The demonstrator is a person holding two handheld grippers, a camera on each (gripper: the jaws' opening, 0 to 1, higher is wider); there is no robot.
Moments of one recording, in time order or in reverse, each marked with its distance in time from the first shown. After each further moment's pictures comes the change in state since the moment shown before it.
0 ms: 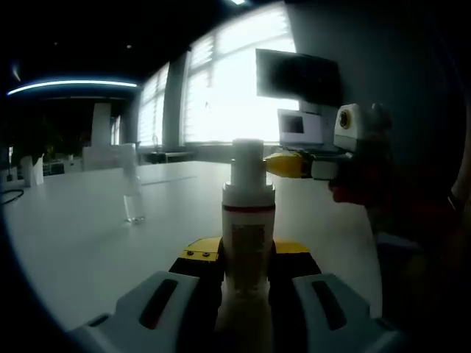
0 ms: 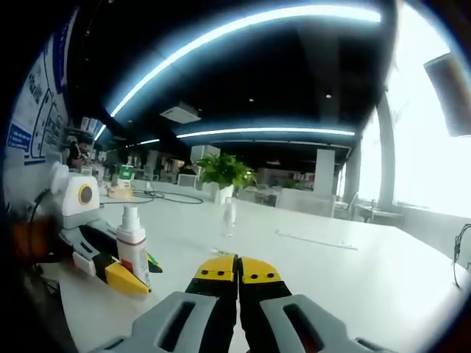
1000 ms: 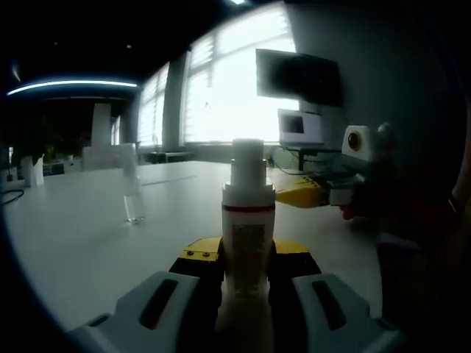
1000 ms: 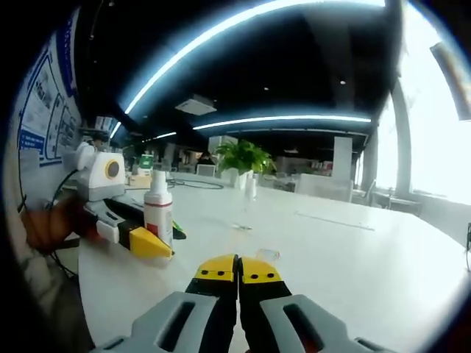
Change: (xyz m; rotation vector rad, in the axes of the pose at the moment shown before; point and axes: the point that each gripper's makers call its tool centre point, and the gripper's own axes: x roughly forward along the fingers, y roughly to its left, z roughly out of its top) left arm 0.000 0.001 0.000 0.000 0.001 0.001; right arm -0.020 0.016 -0.037 0.034 0.057 0.101
